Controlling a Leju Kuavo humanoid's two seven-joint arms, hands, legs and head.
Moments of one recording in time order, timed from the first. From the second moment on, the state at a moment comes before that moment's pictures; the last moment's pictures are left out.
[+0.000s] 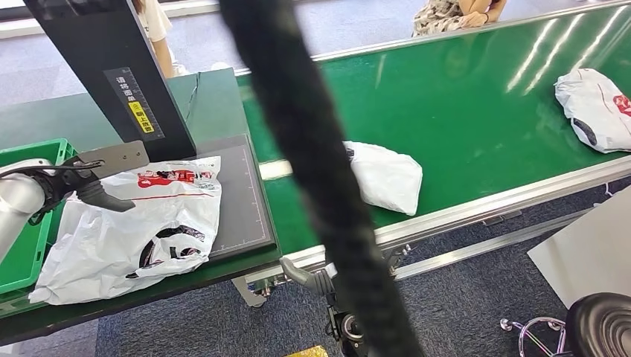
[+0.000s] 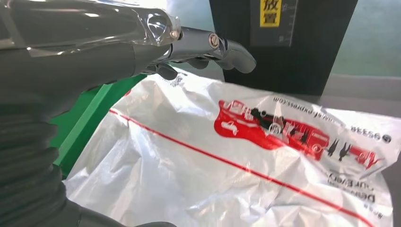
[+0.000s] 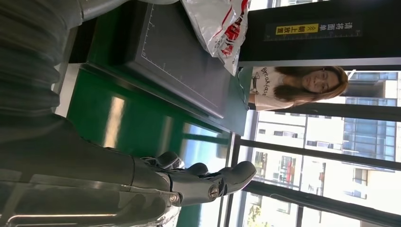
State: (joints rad) left arm -1.36 0.02 -0.83 -0.32 -0.35 -0.59 -0.09; right arm 0.05 0.20 0.21 -1.40 0.13 -0.20 -0.69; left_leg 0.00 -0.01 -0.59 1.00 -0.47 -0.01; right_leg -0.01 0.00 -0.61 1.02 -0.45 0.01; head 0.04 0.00
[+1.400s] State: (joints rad) left arm -1.17 -0.01 -0.84 -0.27 -0.34 -0.68 -0.04; right arm -0.09 0.20 0.21 -1.27 0.05 -0.21 -0.69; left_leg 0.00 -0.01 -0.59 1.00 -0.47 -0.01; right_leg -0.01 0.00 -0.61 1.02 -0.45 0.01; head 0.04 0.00
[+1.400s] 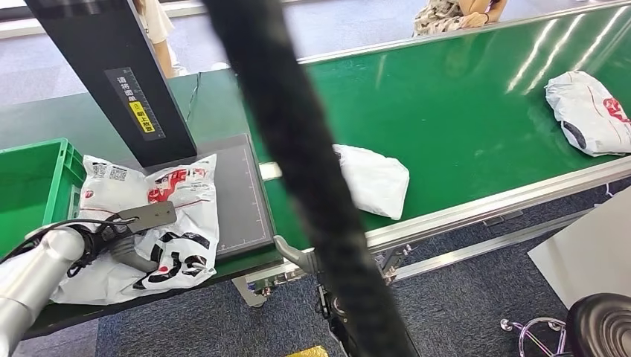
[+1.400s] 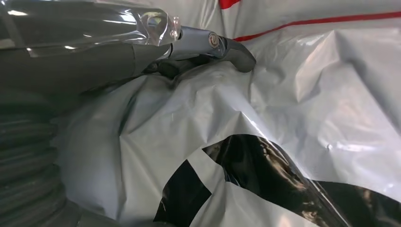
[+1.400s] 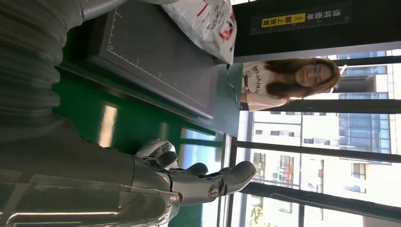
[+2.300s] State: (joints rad) left arm -1.06 -0.03 -0.80 -0.26 -0.29 -0.37 -0.10; right arm -0.13 0.22 0.23 -1.21 0.04 -0.22 -0.69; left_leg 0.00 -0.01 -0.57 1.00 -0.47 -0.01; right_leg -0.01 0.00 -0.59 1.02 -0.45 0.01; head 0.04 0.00
